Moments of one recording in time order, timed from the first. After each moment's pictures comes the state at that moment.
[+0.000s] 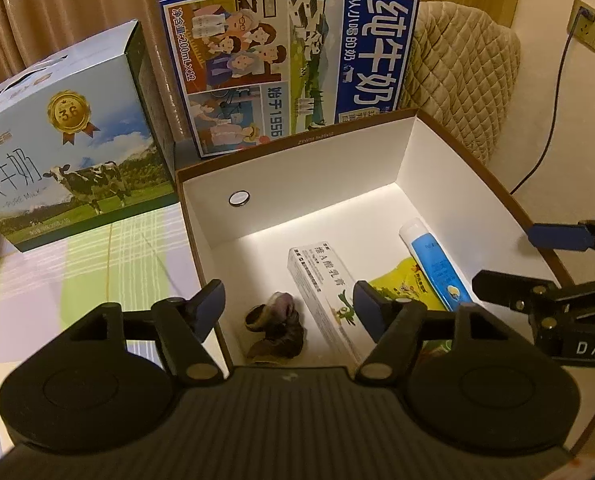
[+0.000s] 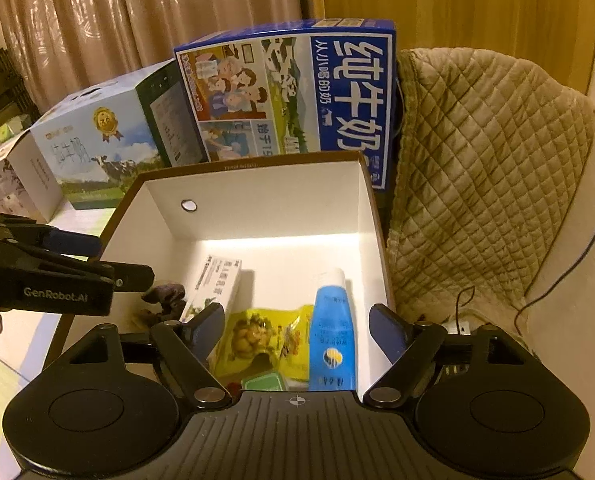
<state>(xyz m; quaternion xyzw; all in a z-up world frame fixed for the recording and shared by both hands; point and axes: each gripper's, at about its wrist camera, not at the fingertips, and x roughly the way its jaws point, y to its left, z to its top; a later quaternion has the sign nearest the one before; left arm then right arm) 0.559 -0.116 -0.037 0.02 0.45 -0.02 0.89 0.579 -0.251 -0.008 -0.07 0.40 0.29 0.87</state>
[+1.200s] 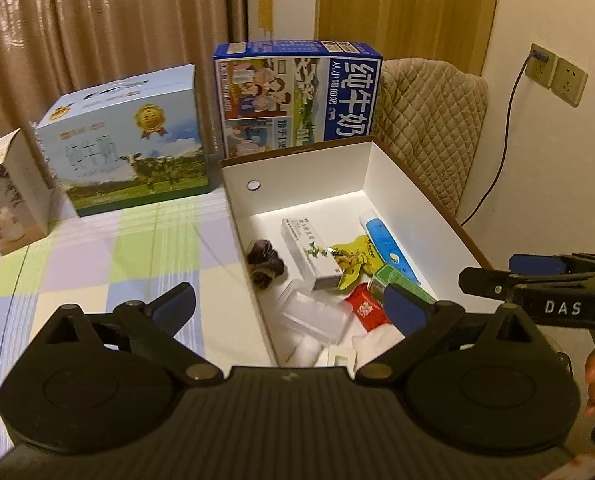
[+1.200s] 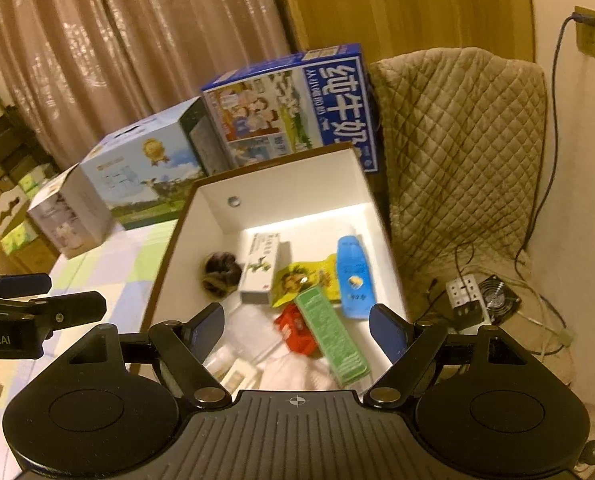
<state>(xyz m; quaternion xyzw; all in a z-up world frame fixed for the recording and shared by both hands) 0.394 -0.136 0.034 -0.01 0.38 0.02 0.92 0.467 -0.313 0.040 0.02 0.39 0.30 0.87</state>
